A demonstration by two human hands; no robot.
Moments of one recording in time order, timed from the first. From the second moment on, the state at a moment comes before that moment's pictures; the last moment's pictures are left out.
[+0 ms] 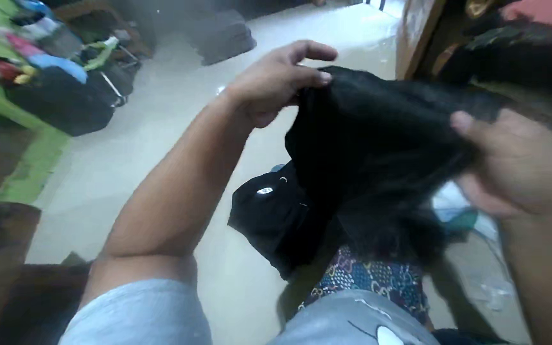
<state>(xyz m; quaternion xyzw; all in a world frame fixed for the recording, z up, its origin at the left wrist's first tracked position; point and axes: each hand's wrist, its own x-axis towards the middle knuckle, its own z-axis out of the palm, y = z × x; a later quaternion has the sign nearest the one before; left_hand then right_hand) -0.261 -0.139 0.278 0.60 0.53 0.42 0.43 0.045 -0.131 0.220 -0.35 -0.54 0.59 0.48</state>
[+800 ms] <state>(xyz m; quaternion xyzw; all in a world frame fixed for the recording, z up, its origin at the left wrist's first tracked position) -0.289 -0.244 -0.044 0.50 0.85 0.17 0.07 0.113 -0.028 -0.029 -0.67 -0.72 0.14 0.07</state>
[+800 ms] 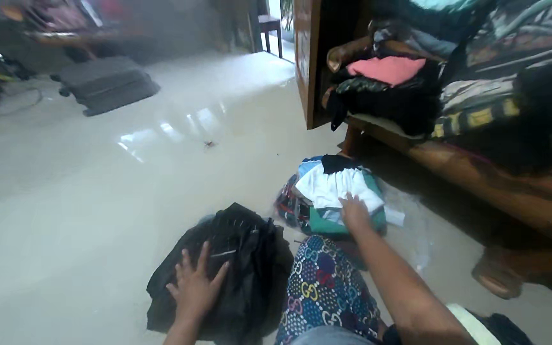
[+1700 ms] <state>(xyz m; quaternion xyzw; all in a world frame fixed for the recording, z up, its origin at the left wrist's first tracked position) -0.033 -0.161 0.022 0.38 0.34 0.45 0.74 0.187 -0.195 0.057 -0.59 -0.16 0.50 0.61</state>
